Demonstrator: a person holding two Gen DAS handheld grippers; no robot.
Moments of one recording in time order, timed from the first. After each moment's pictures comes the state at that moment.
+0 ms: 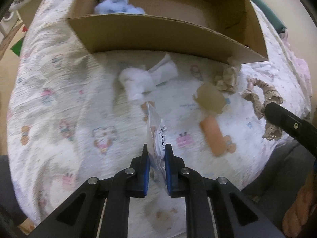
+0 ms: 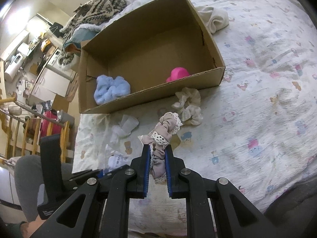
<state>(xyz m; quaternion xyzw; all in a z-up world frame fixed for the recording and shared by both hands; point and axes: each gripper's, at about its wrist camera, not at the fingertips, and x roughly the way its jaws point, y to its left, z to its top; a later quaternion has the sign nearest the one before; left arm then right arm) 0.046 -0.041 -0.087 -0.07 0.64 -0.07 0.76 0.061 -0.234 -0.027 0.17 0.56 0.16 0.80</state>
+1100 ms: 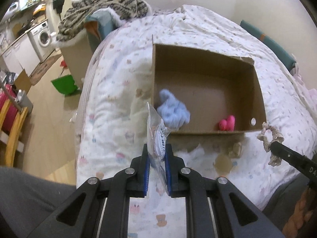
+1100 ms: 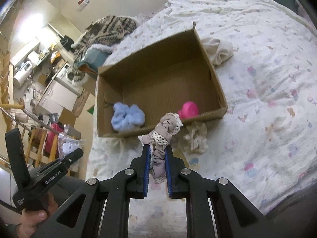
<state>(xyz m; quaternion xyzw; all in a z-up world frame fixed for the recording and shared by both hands) 0.049 0.010 0.046 -0.04 0.48 0.03 0.88 0.069 -0.247 0.025 0.20 0.48 0.16 0.84</state>
